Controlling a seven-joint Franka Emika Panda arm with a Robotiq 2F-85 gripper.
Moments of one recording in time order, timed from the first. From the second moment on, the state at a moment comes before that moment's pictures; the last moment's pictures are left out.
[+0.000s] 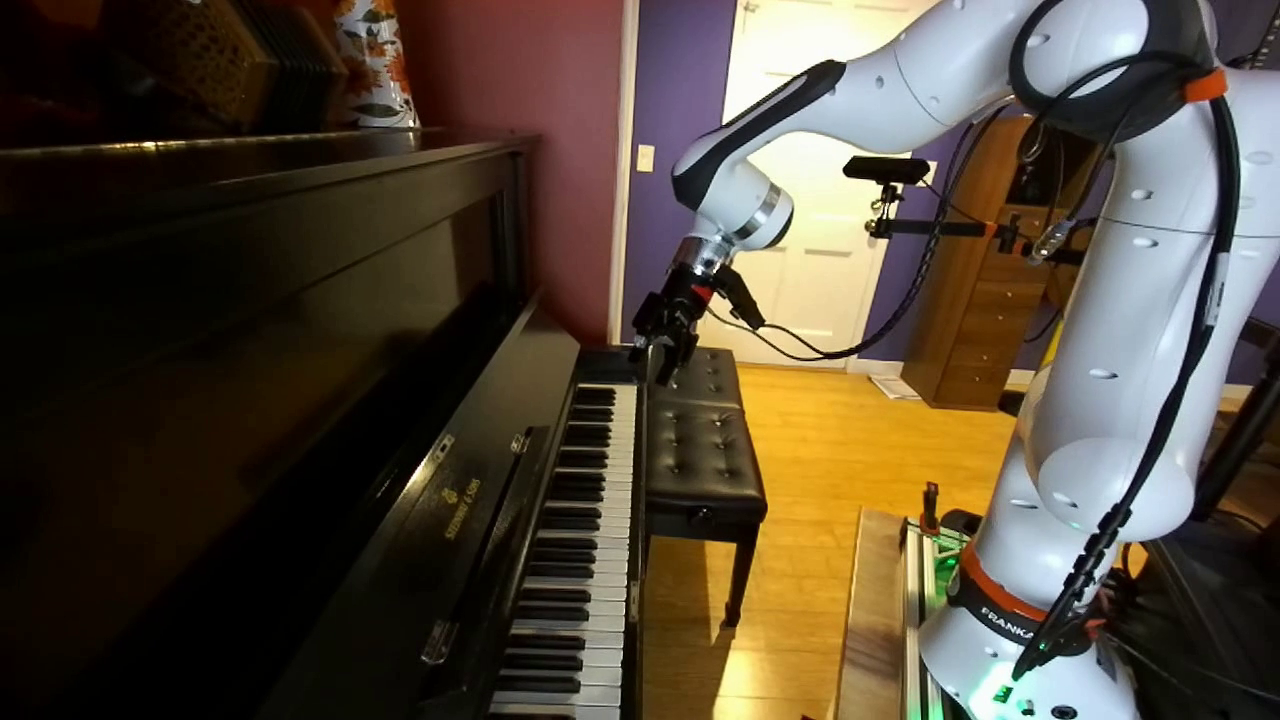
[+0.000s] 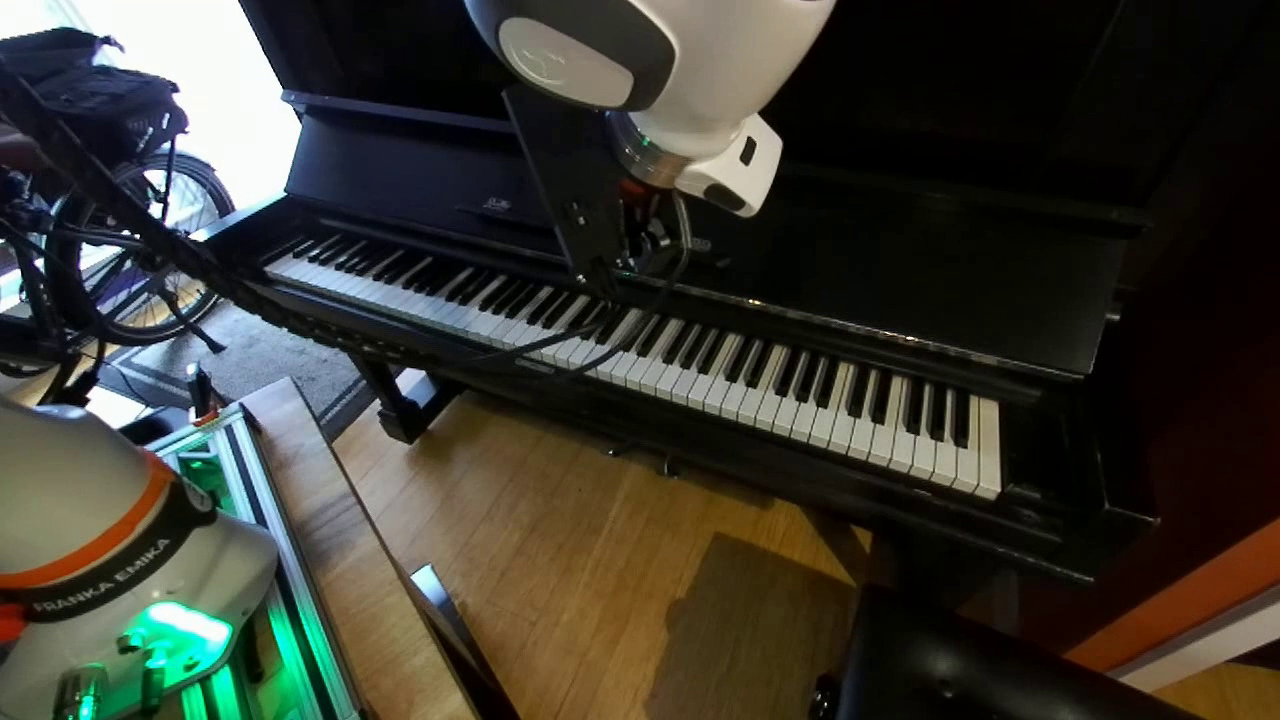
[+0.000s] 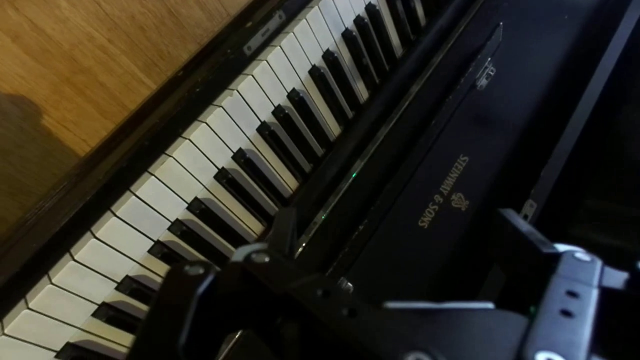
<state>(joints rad) -0.15 0.03 -0.30 -2.22 0.75 1.91 -0.61</state>
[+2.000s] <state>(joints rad) -0.26 0.67 -0.09 -1.73 1.17 2.06 -0.43</state>
